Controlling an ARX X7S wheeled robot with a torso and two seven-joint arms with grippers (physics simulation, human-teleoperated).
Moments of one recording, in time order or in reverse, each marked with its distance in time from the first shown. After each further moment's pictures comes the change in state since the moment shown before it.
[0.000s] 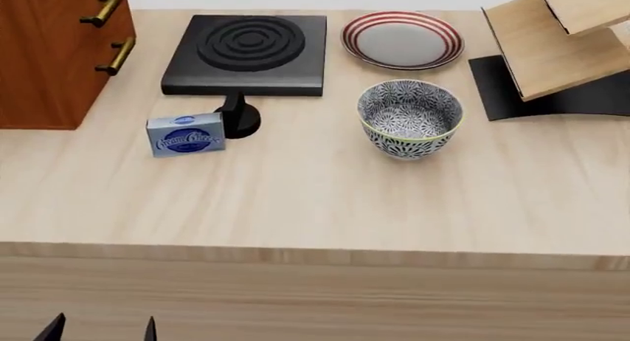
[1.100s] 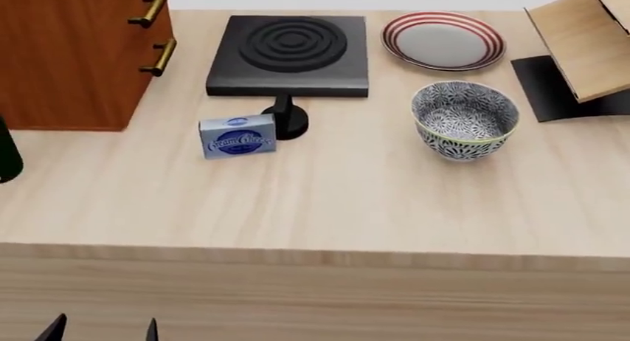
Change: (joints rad) left arm 0.007 -0.059 0.071 0.003 -0.052 0.036 -0.054; right arm 0.010 0.053 -0.075 0.023 0.025 -0.006 0.067
